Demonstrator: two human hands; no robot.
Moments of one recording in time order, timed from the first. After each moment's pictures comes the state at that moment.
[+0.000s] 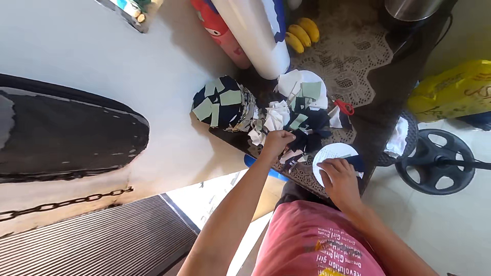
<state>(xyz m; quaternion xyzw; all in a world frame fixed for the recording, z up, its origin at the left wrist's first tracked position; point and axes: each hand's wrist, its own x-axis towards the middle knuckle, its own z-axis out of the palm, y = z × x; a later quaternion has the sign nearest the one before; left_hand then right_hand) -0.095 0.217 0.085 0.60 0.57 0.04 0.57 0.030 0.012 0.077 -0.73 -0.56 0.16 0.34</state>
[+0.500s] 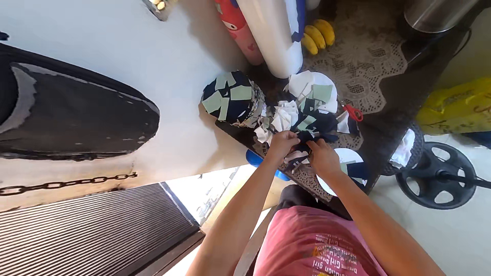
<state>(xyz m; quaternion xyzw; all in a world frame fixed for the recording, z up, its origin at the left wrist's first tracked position) -0.099 0.208 0.082 0.53 0.59 0.09 0.60 0.029 0.115 0.089 -0.75 -0.54 0.37 0.06</state>
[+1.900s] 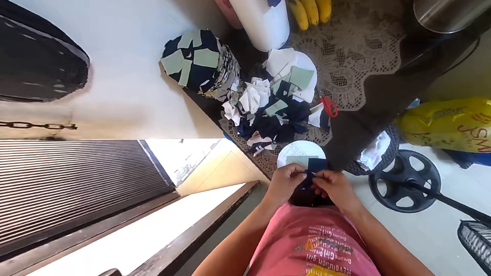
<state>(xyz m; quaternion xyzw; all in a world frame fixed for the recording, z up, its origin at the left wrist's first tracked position) -0.022 0.038 0.088 0.50 0.56 0.12 0.65 0.159 -0.012 0.091 -0.63 -0.26 0.68 0.26</state>
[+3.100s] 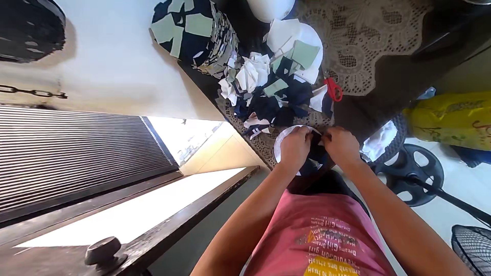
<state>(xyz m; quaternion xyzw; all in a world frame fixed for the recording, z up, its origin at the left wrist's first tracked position) 0.039 0.070 0.060 0.69 0.63 0.02 0.36 0.183 0.055 0.071 -0.74 -0.54 0.40 0.02</state>
